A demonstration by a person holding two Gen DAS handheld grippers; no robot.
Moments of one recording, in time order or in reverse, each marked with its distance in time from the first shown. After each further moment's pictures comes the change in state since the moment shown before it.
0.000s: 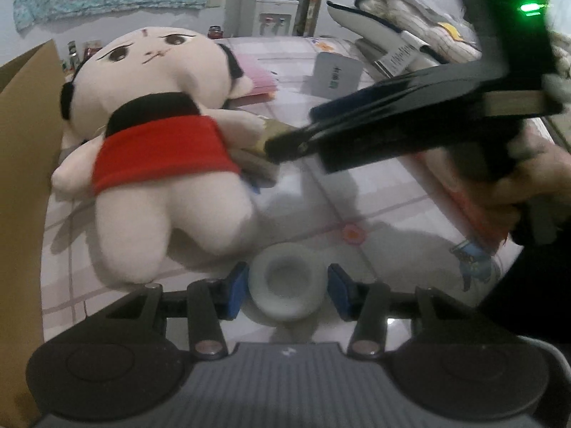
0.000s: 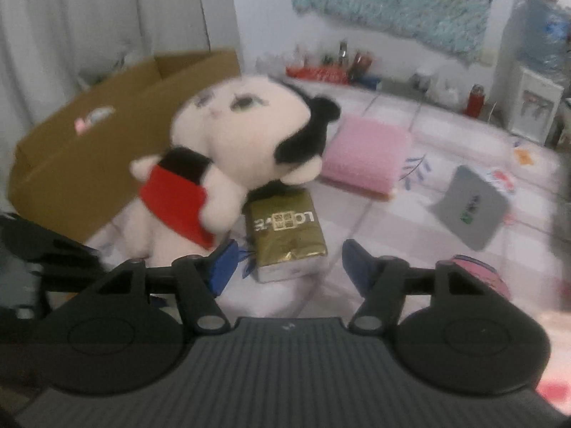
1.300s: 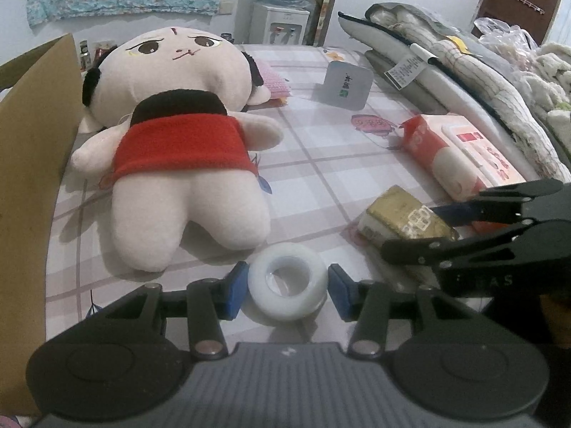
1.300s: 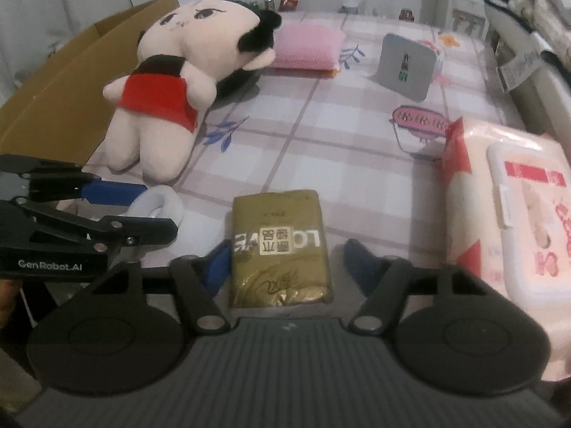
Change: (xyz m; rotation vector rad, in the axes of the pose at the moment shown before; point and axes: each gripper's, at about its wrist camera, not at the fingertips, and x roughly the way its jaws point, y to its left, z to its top) left arm -0.007 0.004 -0.011 -0.033 -0.037 0.017; right arm -0.046 0.039 -0.078 0.217 0.136 -0.182
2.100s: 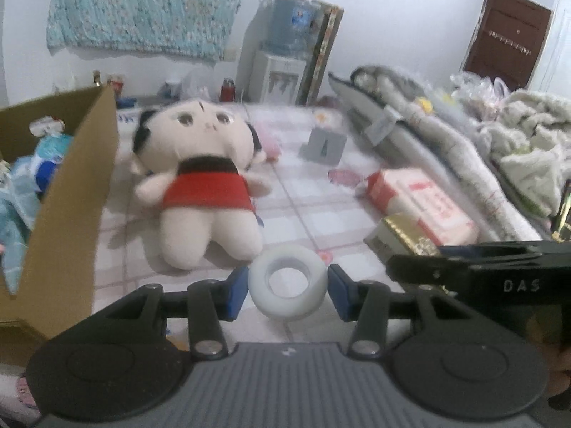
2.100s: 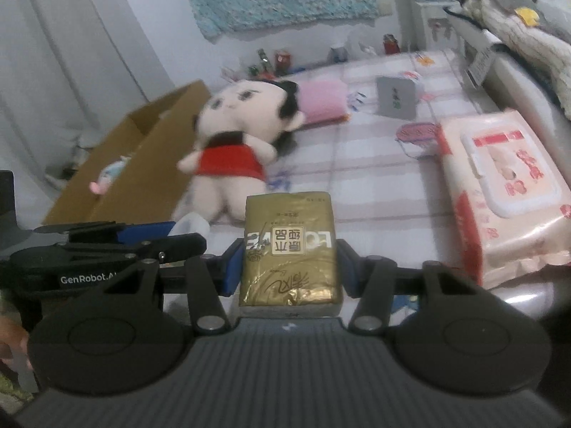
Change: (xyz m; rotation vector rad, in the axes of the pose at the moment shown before) left arm -0.108 -0.004 -0.017 -0.039 -0.172 -0.027; right arm -0.098 0.029 -0.033 0.239 -0.203 0.121
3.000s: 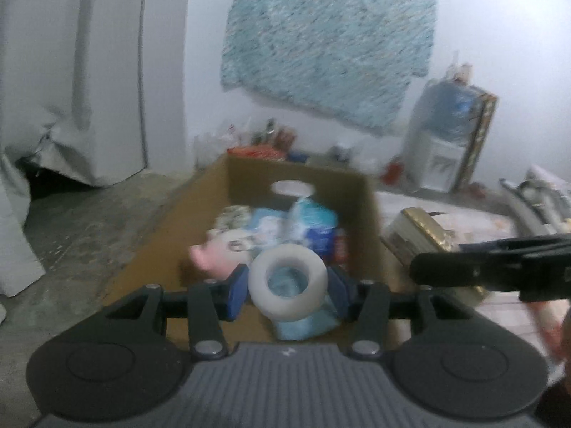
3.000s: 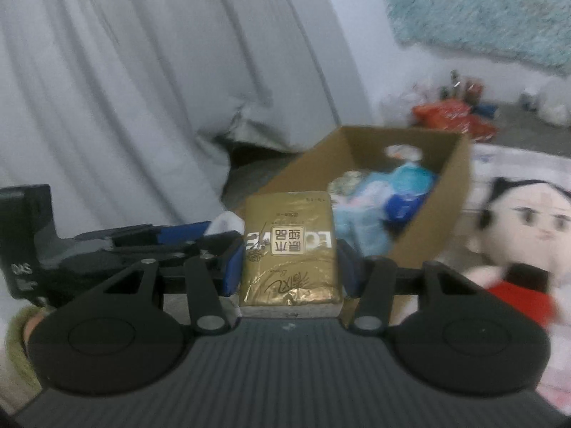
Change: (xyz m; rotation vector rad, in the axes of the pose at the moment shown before) left arm -0.138 0.184 0.026 -0.233 -0.183 0.475; right arm 0.073 0.244 0.110 -0.309 0.062 0.499
